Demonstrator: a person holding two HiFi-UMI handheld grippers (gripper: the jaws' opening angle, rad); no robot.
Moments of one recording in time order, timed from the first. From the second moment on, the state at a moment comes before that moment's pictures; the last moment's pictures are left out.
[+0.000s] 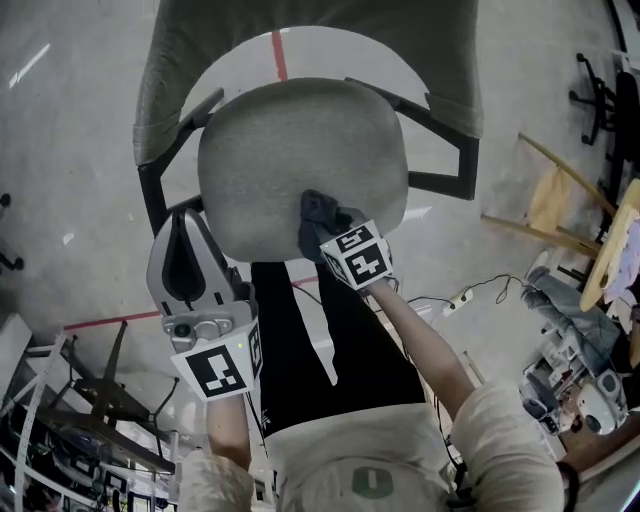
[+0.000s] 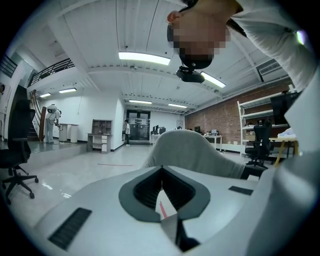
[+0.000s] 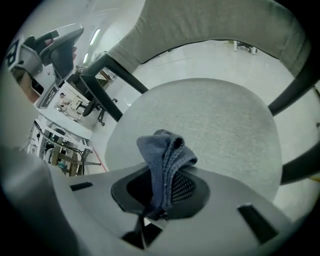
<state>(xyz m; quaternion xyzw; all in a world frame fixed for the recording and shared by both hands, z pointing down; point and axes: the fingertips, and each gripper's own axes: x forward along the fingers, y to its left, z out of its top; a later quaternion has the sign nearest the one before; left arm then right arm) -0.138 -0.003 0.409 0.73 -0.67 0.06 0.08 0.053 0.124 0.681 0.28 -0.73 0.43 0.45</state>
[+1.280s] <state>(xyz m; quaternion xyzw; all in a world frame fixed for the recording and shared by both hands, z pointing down) -0.034 -0.032 0.399 0.79 -0.61 0.06 0.06 0.251 0.116 0.682 0.42 -0.65 0.40 0.49</state>
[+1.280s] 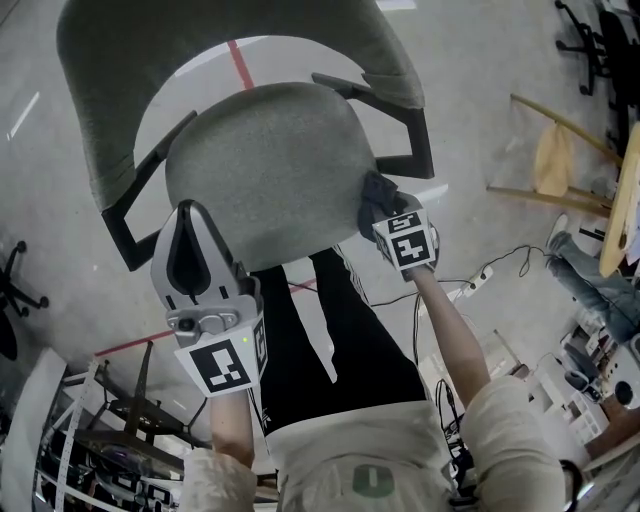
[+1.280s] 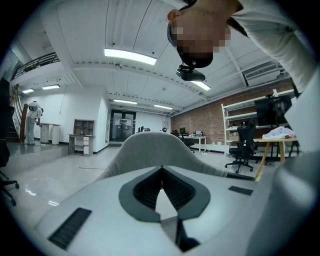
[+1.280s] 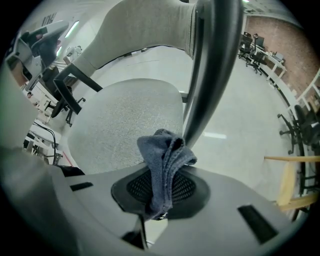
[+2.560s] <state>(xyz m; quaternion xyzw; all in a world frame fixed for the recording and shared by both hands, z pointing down) -0.051 -0.057 0.090 0.78 -0.62 -0.06 -0.02 0.041 -0.081 0.123 0.51 -0.85 -0.05 0.11</state>
